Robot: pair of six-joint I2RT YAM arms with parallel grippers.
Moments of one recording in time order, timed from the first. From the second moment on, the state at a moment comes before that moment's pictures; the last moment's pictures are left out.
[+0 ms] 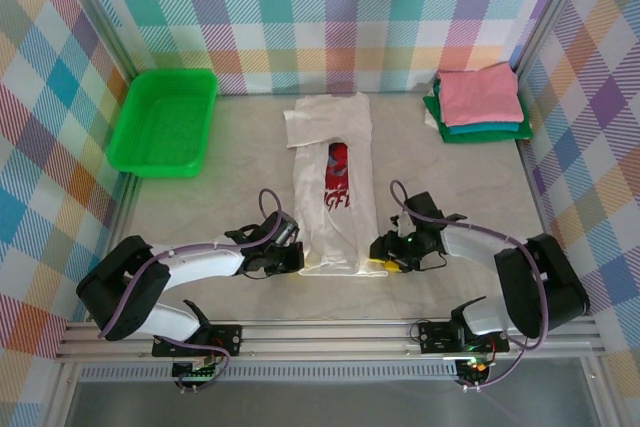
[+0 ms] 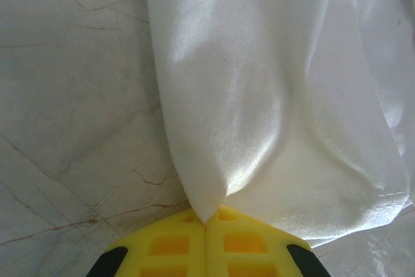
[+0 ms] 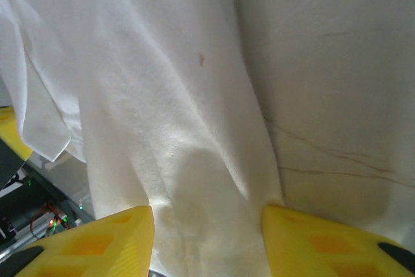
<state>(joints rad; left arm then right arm) -0.80 1.40 0.56 -0.21 0.14 -0.85 0.43 1.39 0.53 -0.39 -0.64 0.65</state>
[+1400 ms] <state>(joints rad) -0.98 0.97 0.48 -0.46 -0.01 -0.95 0.67 1.13 0.48 -0.55 -0.52 0.74</state>
